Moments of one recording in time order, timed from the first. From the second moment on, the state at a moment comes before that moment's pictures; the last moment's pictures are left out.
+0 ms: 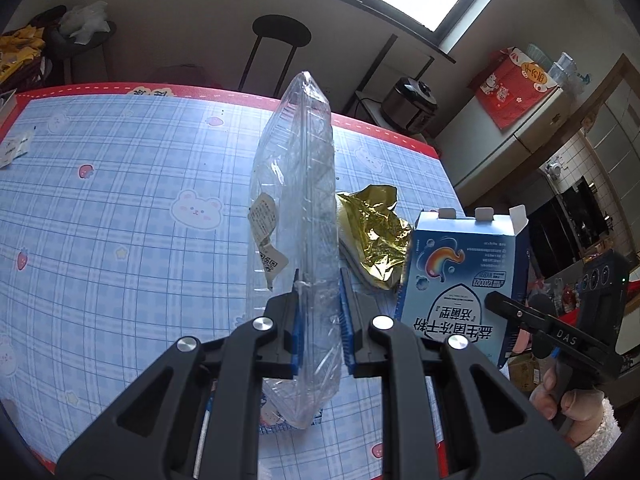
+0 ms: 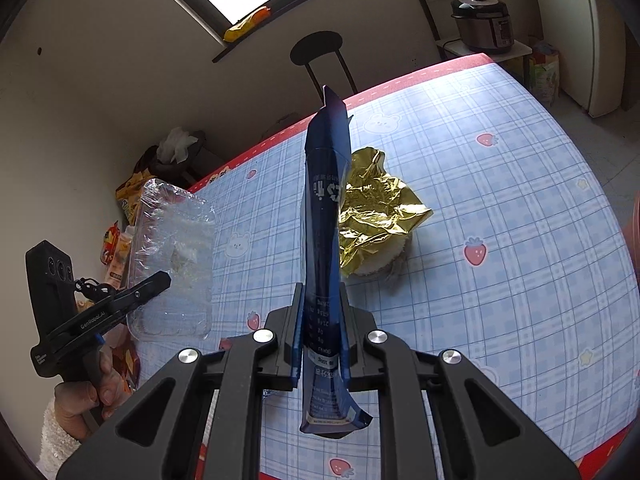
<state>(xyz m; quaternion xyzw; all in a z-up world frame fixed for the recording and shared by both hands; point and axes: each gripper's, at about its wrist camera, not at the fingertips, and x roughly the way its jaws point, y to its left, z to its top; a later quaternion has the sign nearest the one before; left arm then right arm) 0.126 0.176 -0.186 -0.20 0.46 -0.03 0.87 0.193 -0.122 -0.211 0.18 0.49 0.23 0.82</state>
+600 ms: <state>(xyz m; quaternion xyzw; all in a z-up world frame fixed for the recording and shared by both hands) 0.068 0.058 -0.141 -0.19 0.43 0.04 0.88 0.160 -0.288 -0.195 0.17 0.46 0.19 0.85</state>
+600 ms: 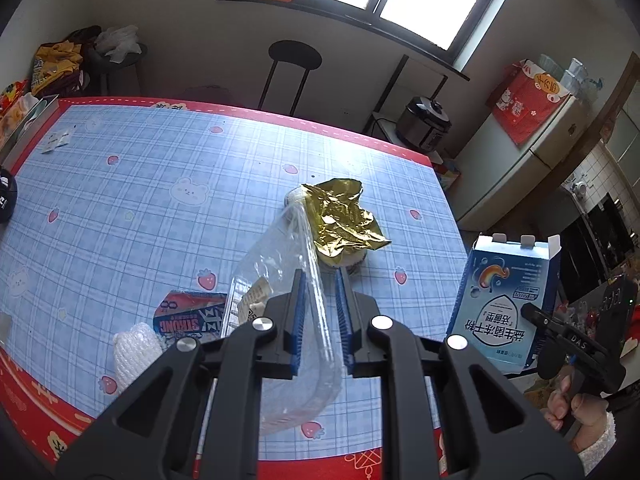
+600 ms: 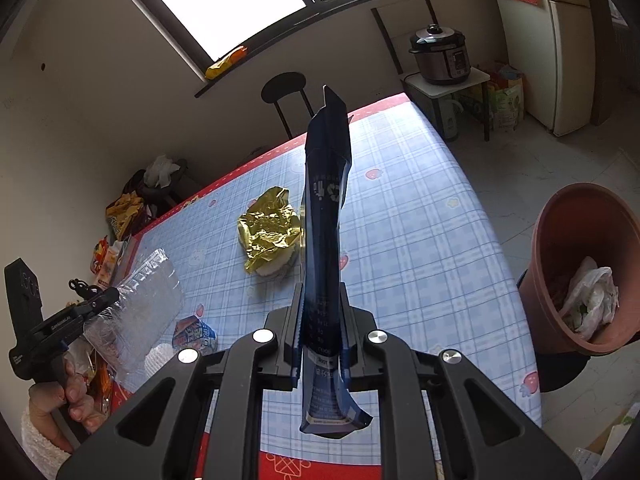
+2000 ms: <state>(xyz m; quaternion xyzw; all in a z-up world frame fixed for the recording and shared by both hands) 0.100 0.098 -0.333 -0.19 0.57 -0.06 0.80 0.157 -0.296 -0.208 0.15 0.50 0.17 0.84</state>
